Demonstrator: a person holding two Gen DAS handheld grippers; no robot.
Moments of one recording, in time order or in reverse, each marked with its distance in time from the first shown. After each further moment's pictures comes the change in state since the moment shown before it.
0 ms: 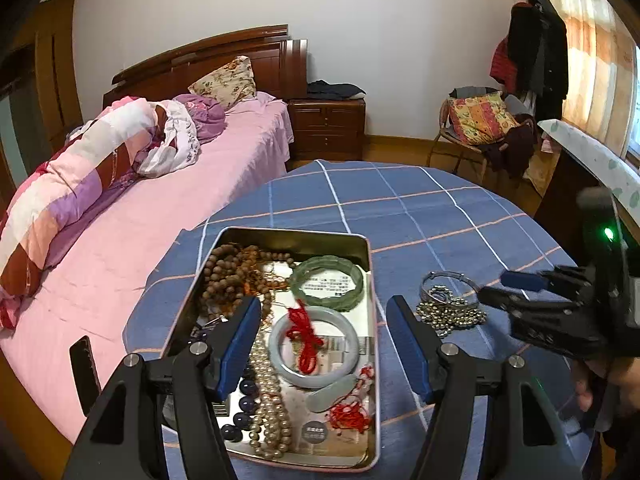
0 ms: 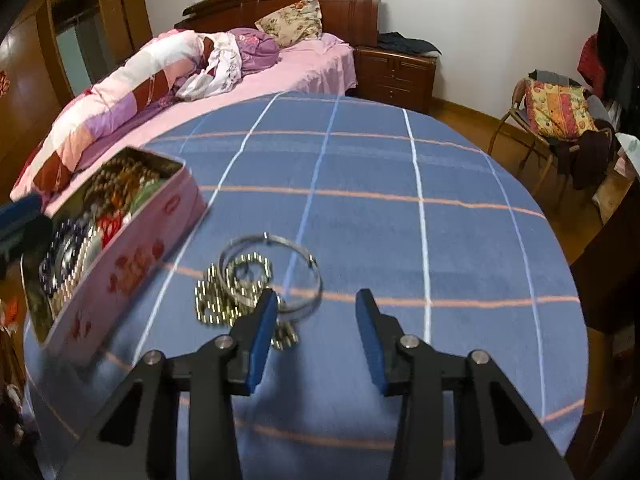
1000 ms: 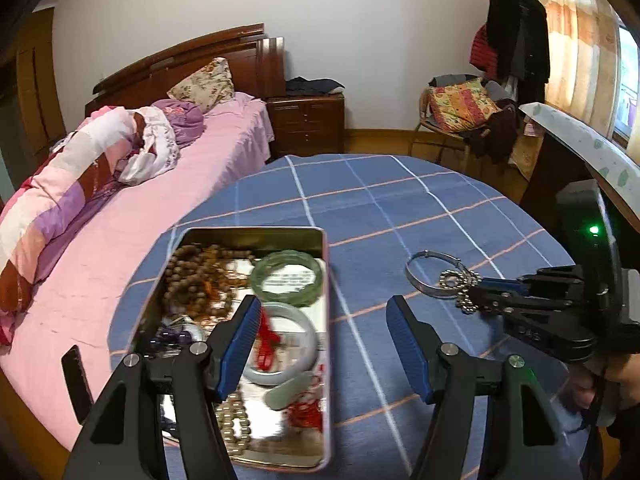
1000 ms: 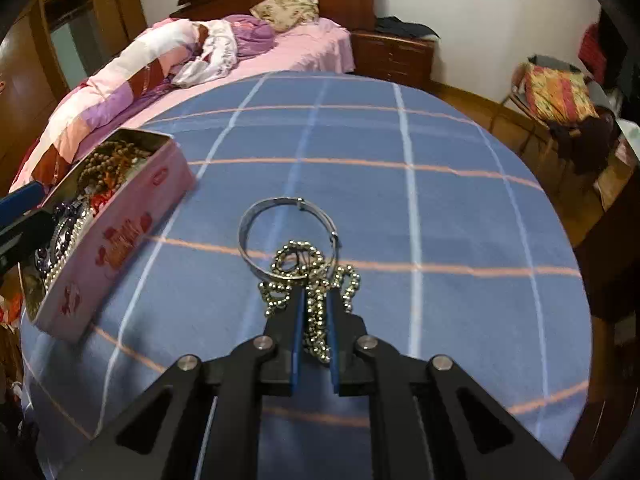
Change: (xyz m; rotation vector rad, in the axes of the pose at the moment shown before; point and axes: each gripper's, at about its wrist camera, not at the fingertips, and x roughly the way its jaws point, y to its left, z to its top) left arm 0.003 -0.034 -0.003 0.059 0.017 -0.041; right arm -0.007 -0.017 -0.022 0.016 0.070 -0.001
